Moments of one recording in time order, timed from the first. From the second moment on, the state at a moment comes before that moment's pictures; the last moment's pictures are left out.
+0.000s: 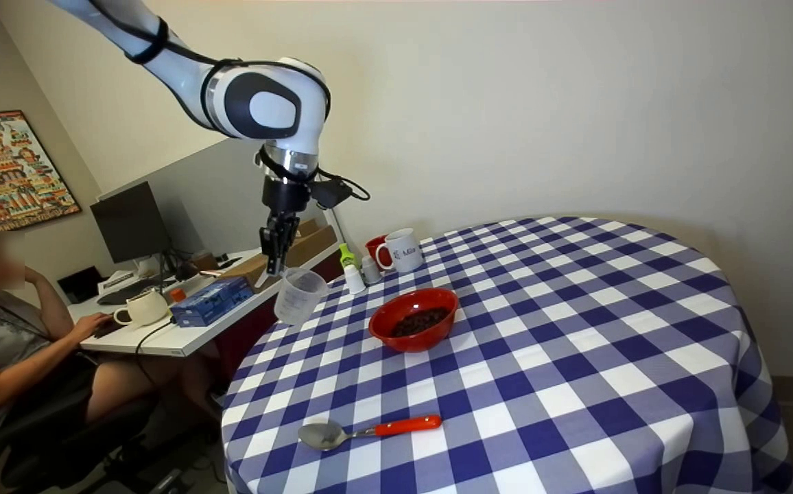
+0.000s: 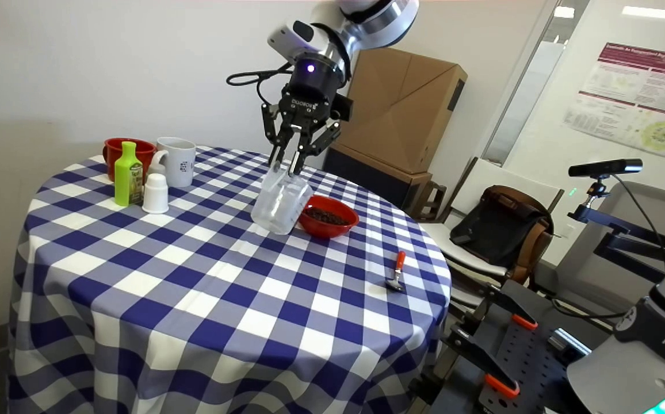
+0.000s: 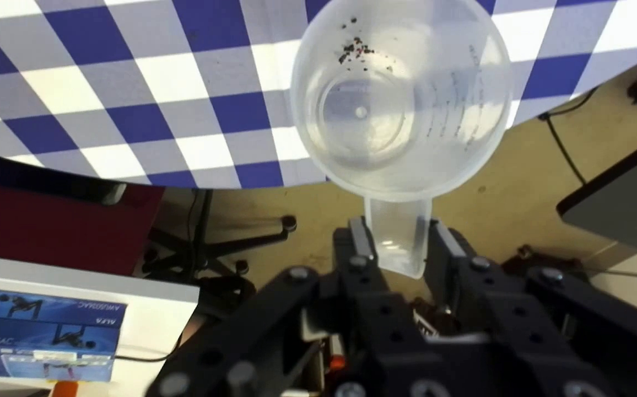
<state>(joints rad) 0.06 0.36 0.10 -1.99 0.48 2.06 -2.18</state>
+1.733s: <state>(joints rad) 0.09 0.36 0.10 -2.28 -0.36 2.88 -2.23</state>
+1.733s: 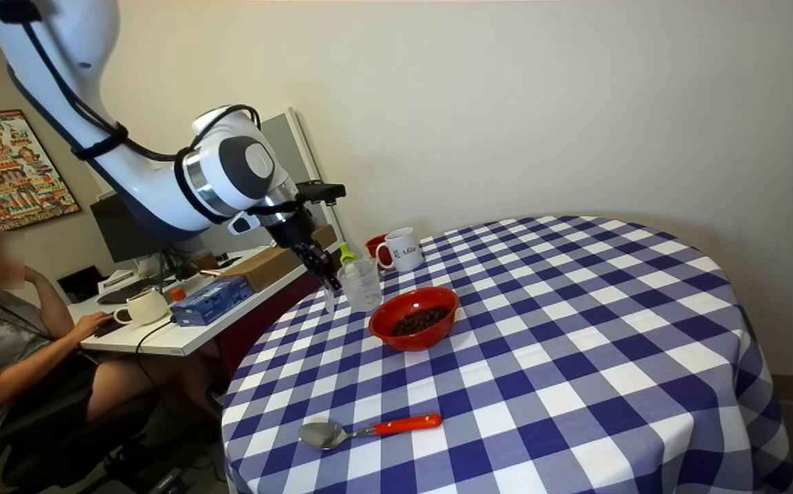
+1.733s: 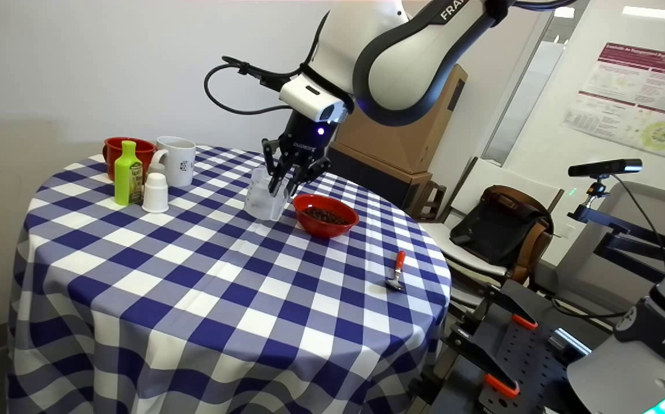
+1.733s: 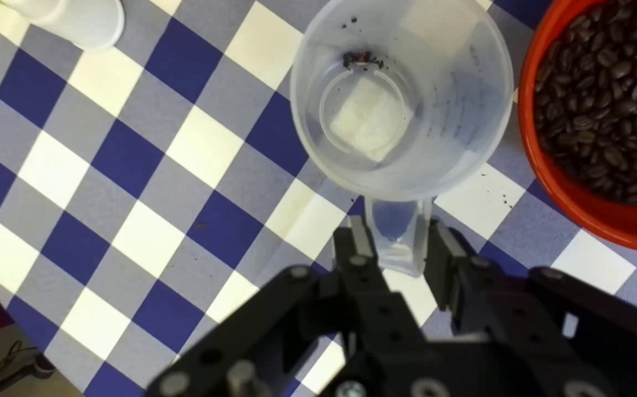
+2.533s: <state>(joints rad) 0.08 0.36 0.12 -2.33 -0.36 2.86 -2.22</state>
